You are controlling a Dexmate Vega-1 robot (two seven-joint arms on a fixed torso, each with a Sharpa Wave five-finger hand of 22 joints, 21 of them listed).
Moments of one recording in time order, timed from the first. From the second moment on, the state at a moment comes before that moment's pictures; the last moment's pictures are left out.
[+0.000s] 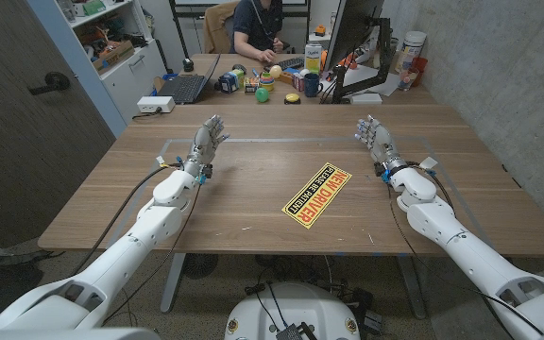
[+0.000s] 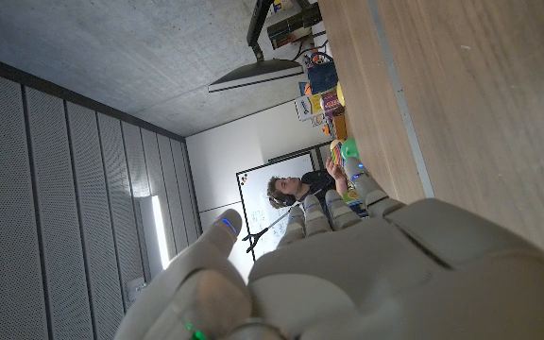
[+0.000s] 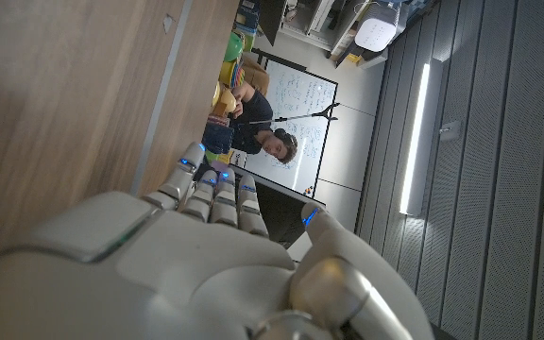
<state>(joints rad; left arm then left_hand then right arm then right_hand) 0.82 0.49 0.36 -1.27 -0.65 -0.30 -0.04 0.08 0.09 0.51 0.13 0.30 -0.09 0.02 0.18 0.18 -0.06 -0.02 0.19 0.18 -0.09 0.00 0.26 0.18 -0.08 0.01 0.73 0.17 -0.81 -0.49 -0.37 -1.26 0.65 0.30 0.05 0.08 0.10 0.43 0.16 0.25 0.13 0.11 0.19 0.19 0.14 0.11 0.19 0.18 0.02 0.02 0.27 0.17 -0.10 -0.02 0.98 0.17</state>
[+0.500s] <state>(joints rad) 0.82 0.47 0.33 -1.25 -0.62 -0.30 -0.06 0.08 0.09 0.51 0.13 0.30 -0.09 0.02 0.18 0.18 -0.06 -0.02 0.19 0.18 -0.09 0.00 0.26 0.18 -0.08 0.01 0.73 0.18 -0.79 -0.47 -0.37 -1.23 0.60 0.34 0.04 0.08 0.10 0.41 0.15 0.25 0.10 0.06 0.19 0.19 0.17 0.12 0.20 0.20 0.04 0.09 0.26 0.18 -0.10 0.09 0.95 0.17</state>
